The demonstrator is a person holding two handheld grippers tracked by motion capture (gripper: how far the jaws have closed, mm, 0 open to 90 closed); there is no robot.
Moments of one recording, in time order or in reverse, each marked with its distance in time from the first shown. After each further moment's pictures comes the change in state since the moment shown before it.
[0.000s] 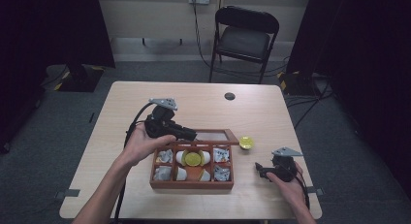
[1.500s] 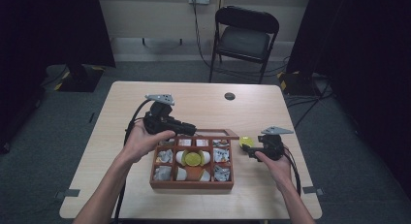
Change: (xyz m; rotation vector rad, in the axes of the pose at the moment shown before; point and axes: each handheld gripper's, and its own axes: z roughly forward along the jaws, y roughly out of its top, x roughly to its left) left arm 0.009 0.003 -0.005 -0.076 -0.008 -0.020; right arm 0.010 0.069 0.018 -0.076 0.170 -0.001
